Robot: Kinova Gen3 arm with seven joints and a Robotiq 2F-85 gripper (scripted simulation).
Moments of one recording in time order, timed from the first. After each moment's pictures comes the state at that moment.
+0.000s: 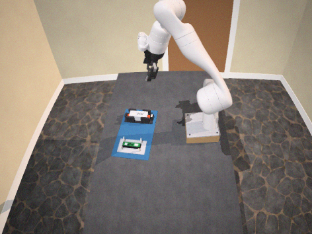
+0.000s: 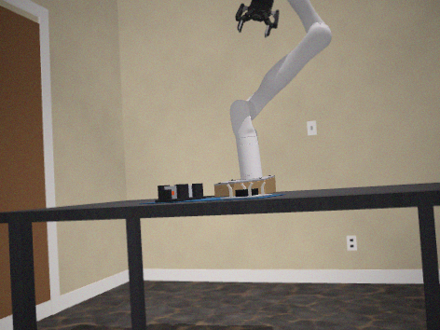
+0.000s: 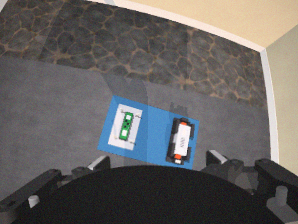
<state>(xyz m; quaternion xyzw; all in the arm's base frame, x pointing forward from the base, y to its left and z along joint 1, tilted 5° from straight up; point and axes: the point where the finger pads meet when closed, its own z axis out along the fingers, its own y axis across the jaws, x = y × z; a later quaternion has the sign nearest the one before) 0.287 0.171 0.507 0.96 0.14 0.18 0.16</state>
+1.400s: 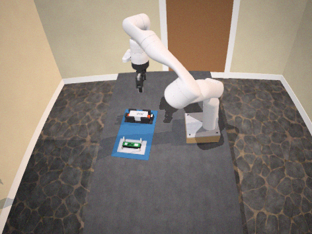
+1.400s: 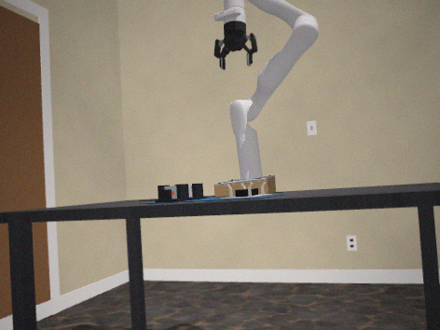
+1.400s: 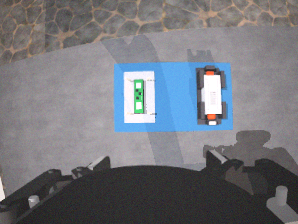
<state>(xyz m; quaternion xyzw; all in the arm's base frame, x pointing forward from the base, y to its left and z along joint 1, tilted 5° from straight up) 0.334 0.112 0.395 1.00 0.01 0.05 0.03</state>
